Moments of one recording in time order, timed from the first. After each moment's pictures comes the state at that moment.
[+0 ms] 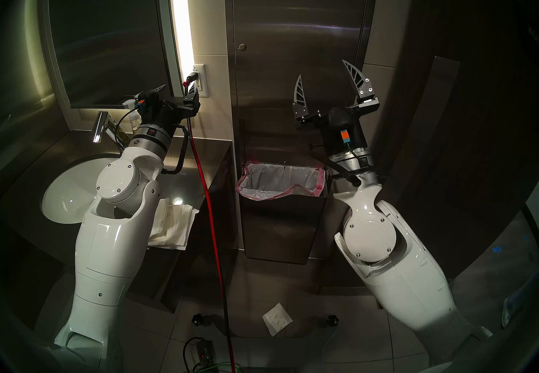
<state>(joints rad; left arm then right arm) 1.47 -1.22 -1.59 -1.91 -0.42 0.06 0.03 -1.50 -1.15 1.12 -2.07 -0.36 -0.18 -0.44</state>
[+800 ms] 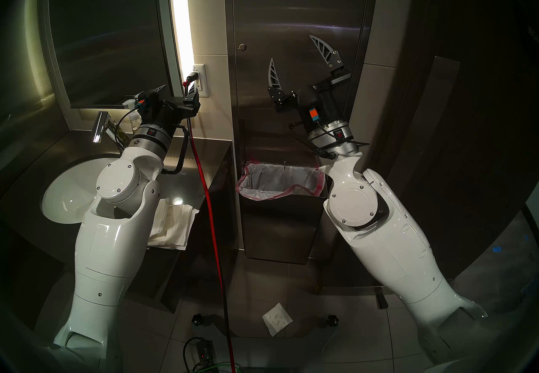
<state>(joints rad) 1.47 -1.22 -1.59 -1.91 -0.42 0.06 0.03 -1.28 -1.19 1.06 -1.92 -0.50 -0.21 -0.33</state>
